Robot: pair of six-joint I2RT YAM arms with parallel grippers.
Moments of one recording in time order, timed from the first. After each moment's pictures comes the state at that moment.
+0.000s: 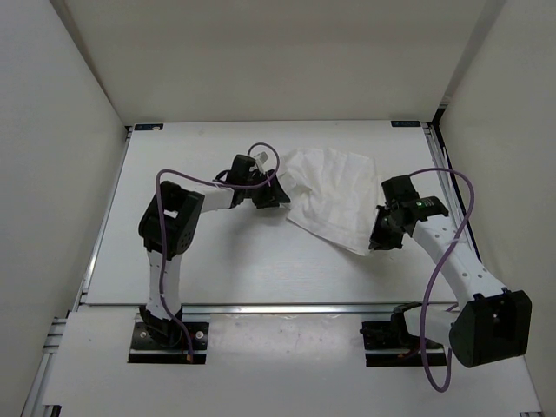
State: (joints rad) left arm -0.44 2.07 1.24 0.12 0.46 -0.66; right arm 0.27 1.17 0.93 -0.99 -0.02 0.54
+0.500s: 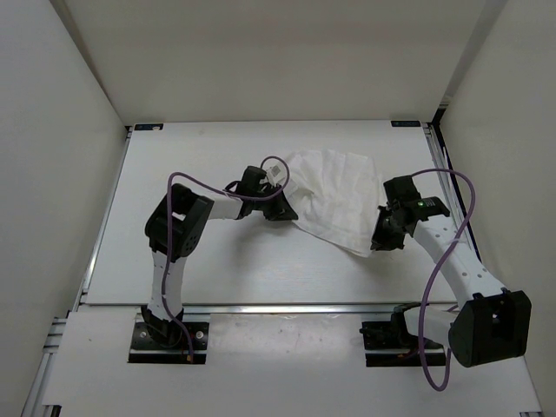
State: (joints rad) left arm -0.53 2.07 1.16 0.19 0.55 -0.77; right arm 0.24 1.17 0.92 -0.99 -0.02 0.51
